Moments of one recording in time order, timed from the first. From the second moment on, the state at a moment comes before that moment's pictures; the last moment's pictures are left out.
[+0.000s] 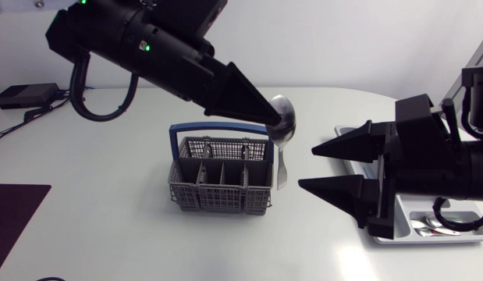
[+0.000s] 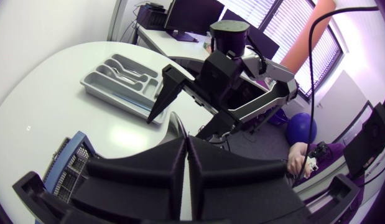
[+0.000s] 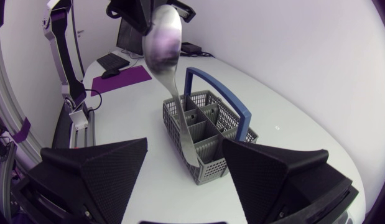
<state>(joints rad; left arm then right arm) -0.62 1.58 1.60 -0.93 0.91 0.32 0.38 0.86 0.73 -0.44 -0.61 -0.34</state>
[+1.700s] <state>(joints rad) -0.55 1.57 1.60 -0.91 0.92 0.29 0.39 0.94 0.78 -0.44 -0.67 -0.32</state>
